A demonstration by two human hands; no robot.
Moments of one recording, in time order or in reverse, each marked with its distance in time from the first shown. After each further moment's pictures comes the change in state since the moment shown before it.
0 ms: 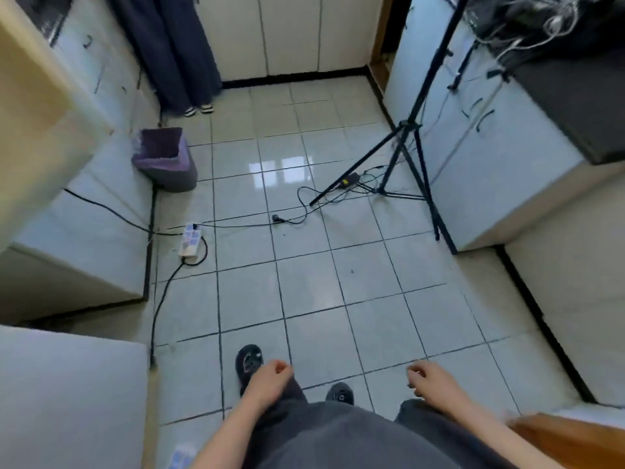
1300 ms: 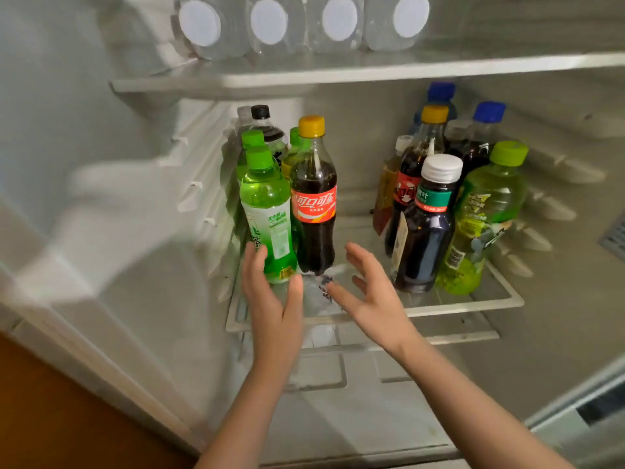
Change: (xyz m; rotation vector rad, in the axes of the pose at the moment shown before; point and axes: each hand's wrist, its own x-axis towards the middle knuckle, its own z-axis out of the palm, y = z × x) left_hand -0.373 -0.425 -0.447 -0.692 2.389 -0.118; right_hand -0.424 -0.713 0.541 -0.209 -1.089 -1.742
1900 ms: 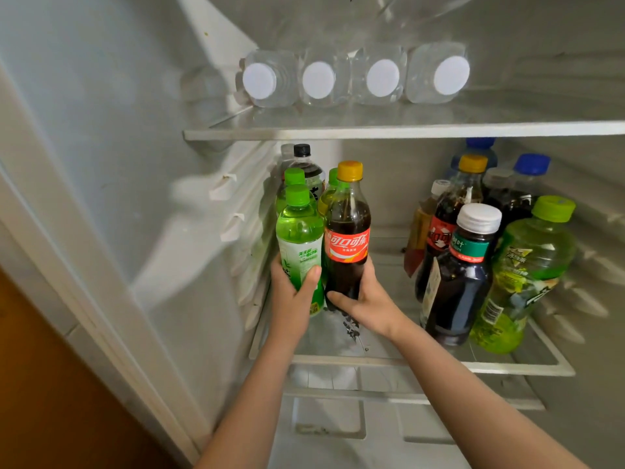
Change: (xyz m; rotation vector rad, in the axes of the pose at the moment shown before) left_hand 0.066 -0.020 0.009 -0.176 -0.050 -0.204; right_hand 0.086 0.027 0.024 0.092 -0.254 -0.051
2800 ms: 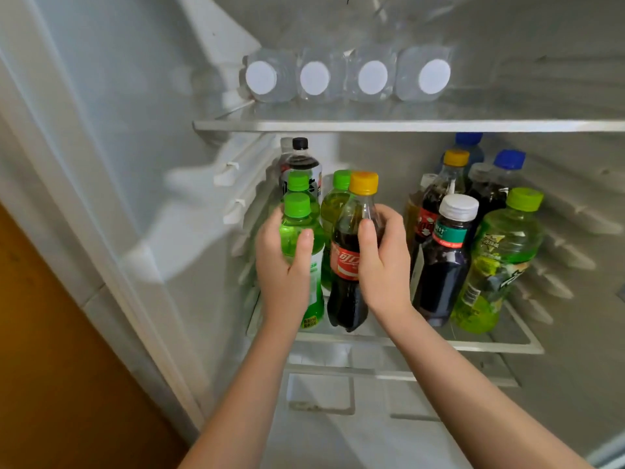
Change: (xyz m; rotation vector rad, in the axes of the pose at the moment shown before) left_hand -0.024 0.066 0.003 0.183 0.186 0.336; right_hand -0.040 -0.091 -0.002 -0.105 0.552 -0.255
